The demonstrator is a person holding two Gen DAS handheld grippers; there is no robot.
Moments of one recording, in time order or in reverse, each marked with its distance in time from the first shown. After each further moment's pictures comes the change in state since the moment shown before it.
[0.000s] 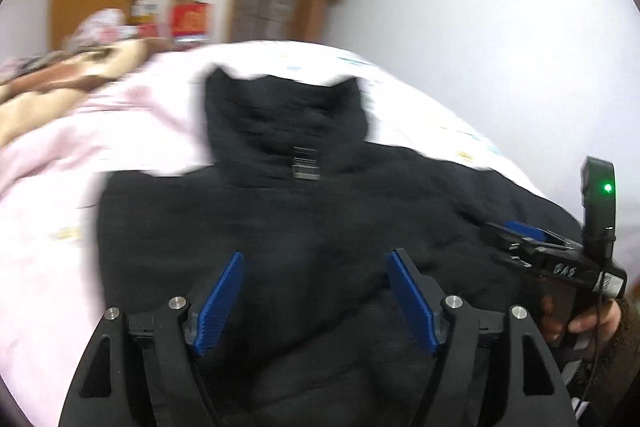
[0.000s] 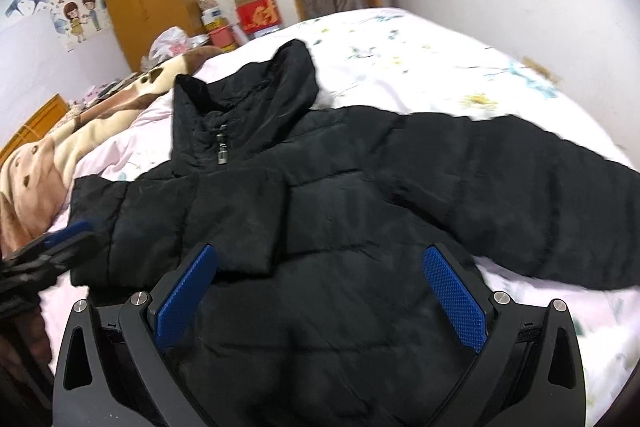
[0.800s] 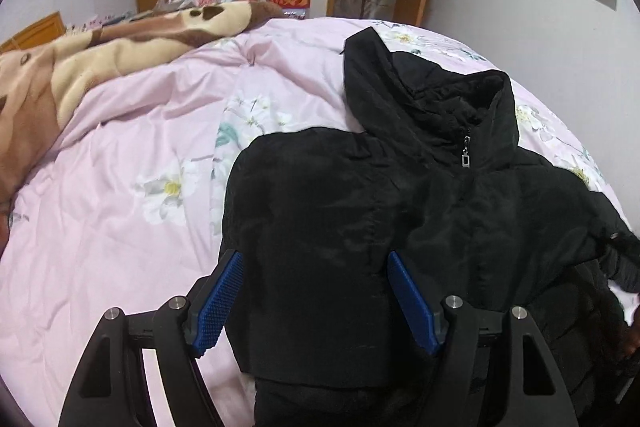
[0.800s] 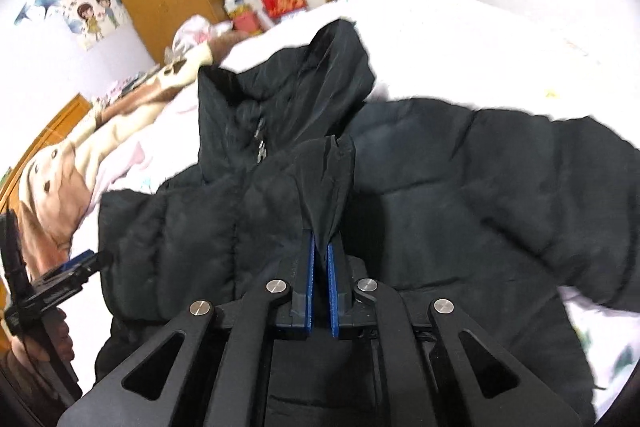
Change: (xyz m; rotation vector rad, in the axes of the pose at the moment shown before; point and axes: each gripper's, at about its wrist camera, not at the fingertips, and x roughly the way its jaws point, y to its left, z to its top) left arm 0.037 0.077 -0.010 -0.130 0.081 0.278; right arm 0.023 0.015 0.019 0.035 0.026 0.049
